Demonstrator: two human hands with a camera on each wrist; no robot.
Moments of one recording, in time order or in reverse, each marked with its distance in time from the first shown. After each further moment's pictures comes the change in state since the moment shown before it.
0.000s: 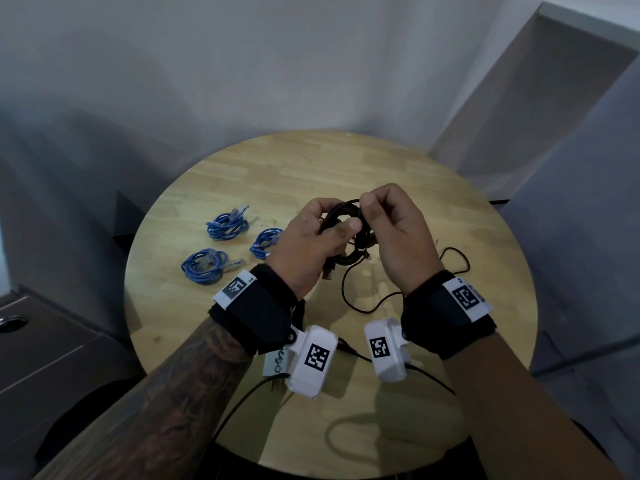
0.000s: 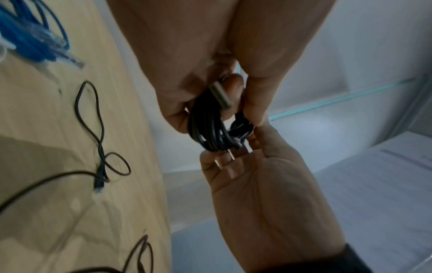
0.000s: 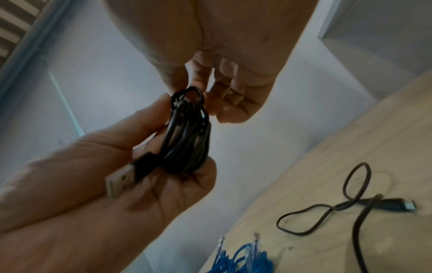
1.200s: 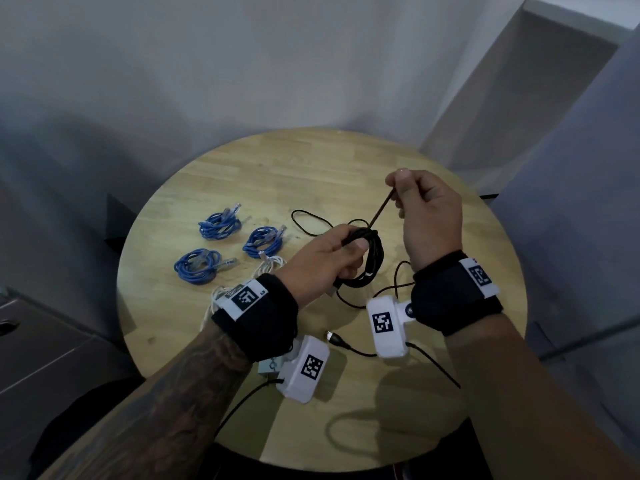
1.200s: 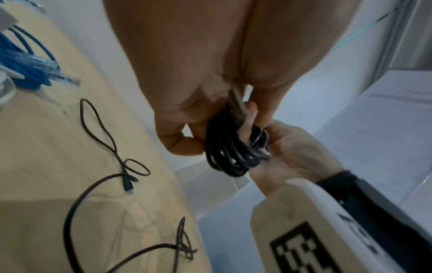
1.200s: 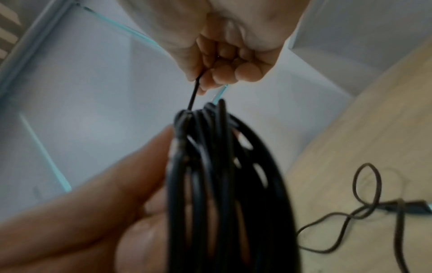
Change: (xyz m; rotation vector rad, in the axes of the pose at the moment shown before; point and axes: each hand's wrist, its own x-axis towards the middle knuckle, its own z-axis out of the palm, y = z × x) left_hand -0.011 -0.010 0.014 0.290 -0.192 -0.233; right_hand 0.014 -0.004 -0.027 -0.011 0.364 0.023
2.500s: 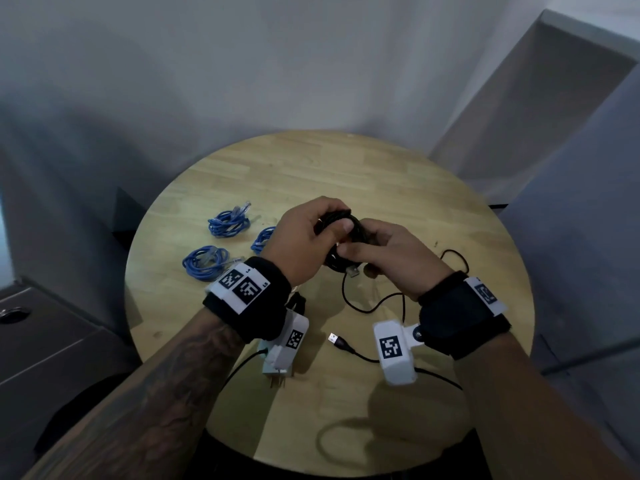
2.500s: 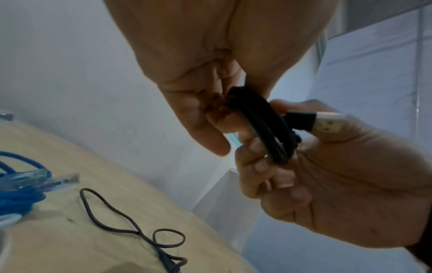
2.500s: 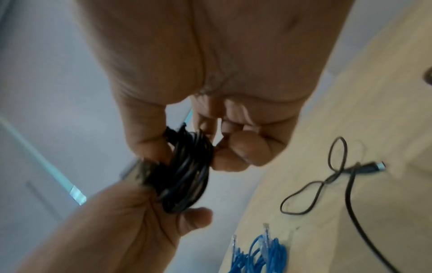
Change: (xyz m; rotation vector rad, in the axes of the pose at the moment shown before) left_hand 0.005 0.009 -0.040 0.498 0.367 0.376; right_hand -0.025 0.001 0.007 -0.053 -0.765 0.300
